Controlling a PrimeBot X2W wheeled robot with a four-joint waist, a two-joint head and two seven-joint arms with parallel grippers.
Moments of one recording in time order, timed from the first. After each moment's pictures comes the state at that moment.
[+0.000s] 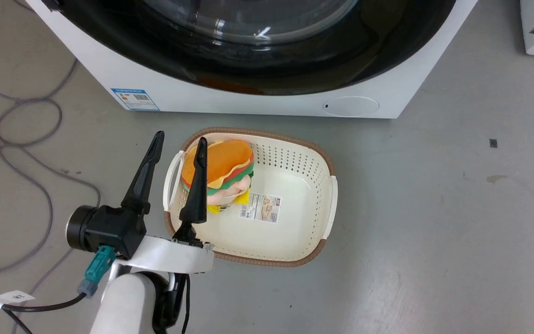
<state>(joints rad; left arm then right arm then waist) -0.25 0.05 -0.13 -0.01 -0.15 -0.09 -0.26 -1.66 -0.44 1.00 1.11 2.00 0.13 0.77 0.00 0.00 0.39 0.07</state>
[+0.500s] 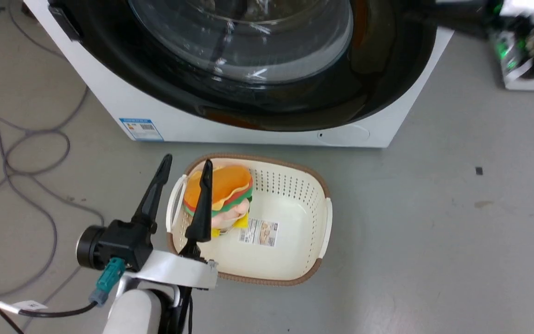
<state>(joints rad) -0.21 0.05 -0.14 0.03 -0.16 -0.07 -0.26 -1.48 -0.47 1.04 0.96 2.07 0.13 0.79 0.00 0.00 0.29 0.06</state>
